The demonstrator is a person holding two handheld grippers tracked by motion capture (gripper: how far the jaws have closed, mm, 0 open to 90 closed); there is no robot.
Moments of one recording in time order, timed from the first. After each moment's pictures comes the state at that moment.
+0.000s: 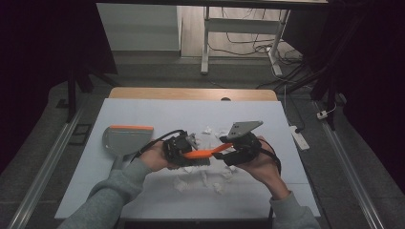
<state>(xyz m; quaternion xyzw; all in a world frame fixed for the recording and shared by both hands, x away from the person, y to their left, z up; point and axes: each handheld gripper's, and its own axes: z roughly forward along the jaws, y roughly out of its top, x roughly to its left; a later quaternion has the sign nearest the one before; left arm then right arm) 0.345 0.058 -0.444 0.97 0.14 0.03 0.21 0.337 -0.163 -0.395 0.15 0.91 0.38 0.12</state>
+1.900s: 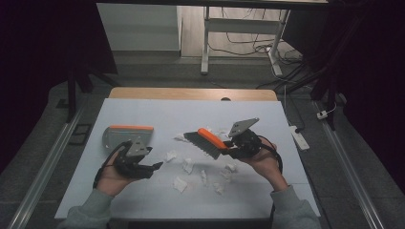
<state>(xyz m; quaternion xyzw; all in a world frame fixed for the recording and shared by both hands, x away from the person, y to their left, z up) 0.270 0.184 -0.456 0.86 0.34 0.17 0.35 0.372 -0.179 -0.424 0.15 0.92 0.34 0.10</state>
